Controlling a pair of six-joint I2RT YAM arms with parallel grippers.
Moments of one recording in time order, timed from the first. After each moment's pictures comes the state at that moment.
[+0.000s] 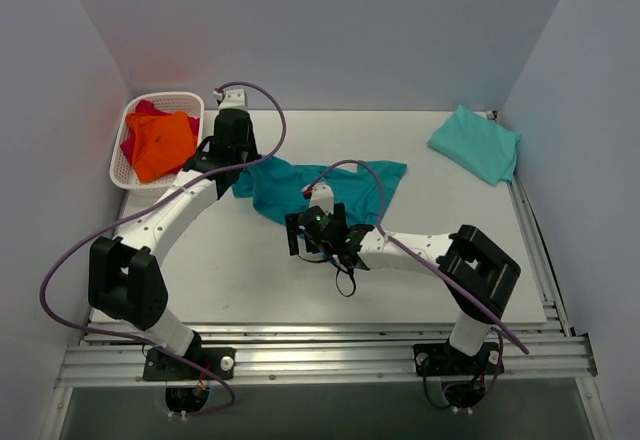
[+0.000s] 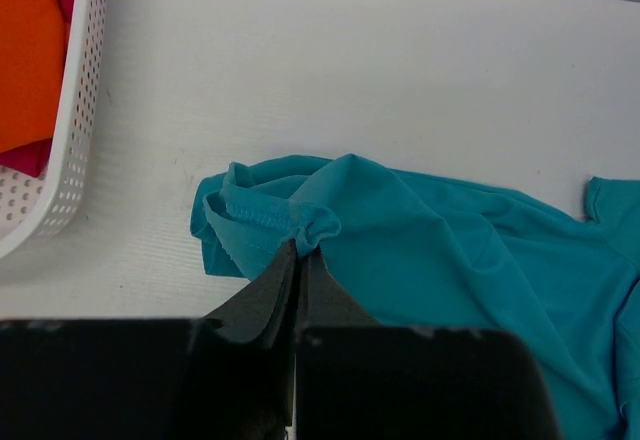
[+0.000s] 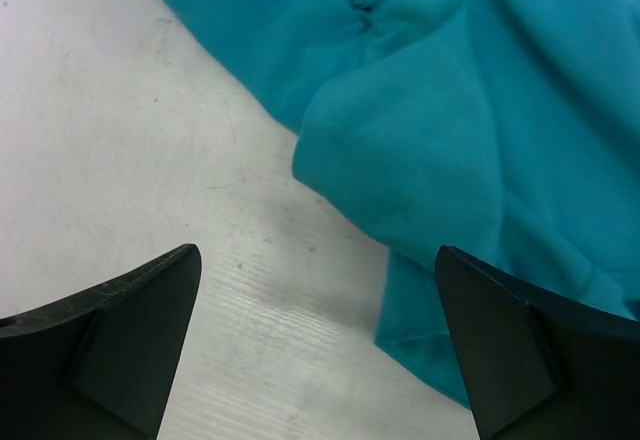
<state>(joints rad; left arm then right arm) -0.40 1.60 1.38 -0.27 -0.36 -0.33 0.96 1.69 0.98 -0.03 0.41 0.55</state>
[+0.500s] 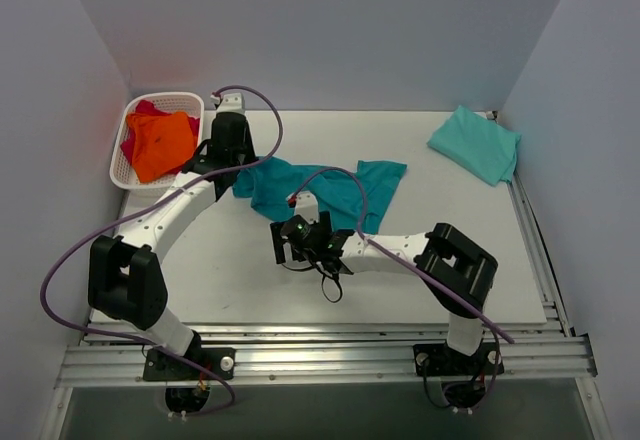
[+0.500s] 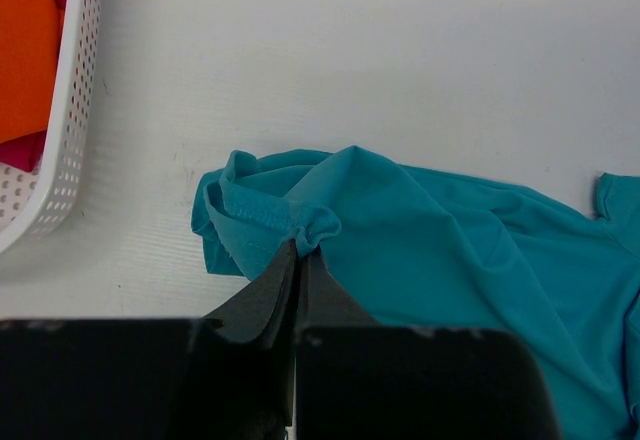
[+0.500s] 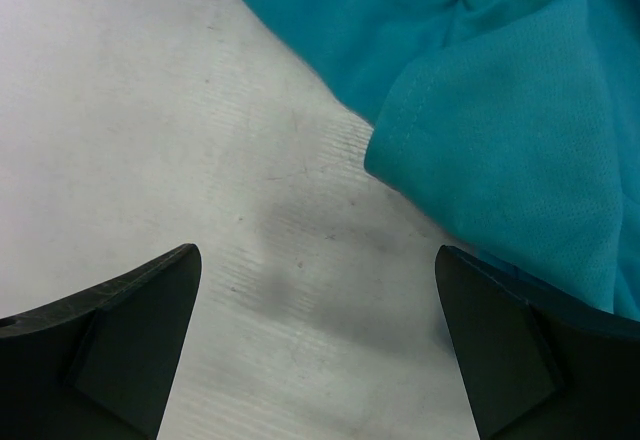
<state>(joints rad) -0.37 1.60 1.33 -0.24 -0.33 -0.33 1.04 1.81 1.07 -0.04 0.41 0.60</state>
